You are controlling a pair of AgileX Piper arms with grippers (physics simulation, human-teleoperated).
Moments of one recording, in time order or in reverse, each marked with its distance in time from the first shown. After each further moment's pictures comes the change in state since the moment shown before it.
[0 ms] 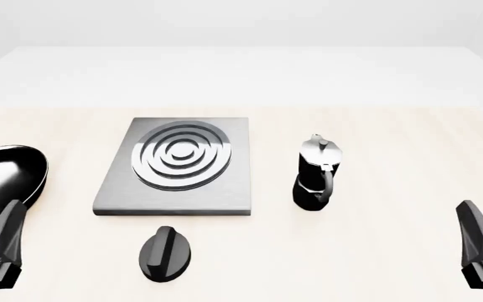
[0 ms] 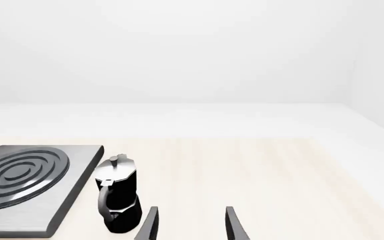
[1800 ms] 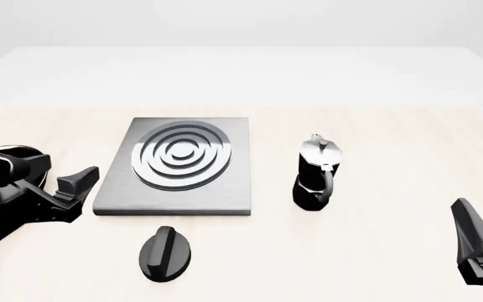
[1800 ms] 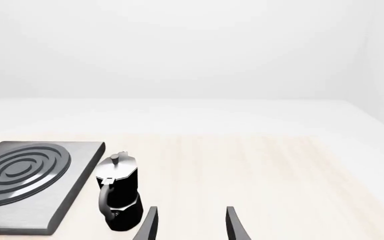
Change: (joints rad) left arm -0.222 0.727 -0.335 0.025 0.073; right arm 0.010 0.055 -0.001 -0.036 -0.003
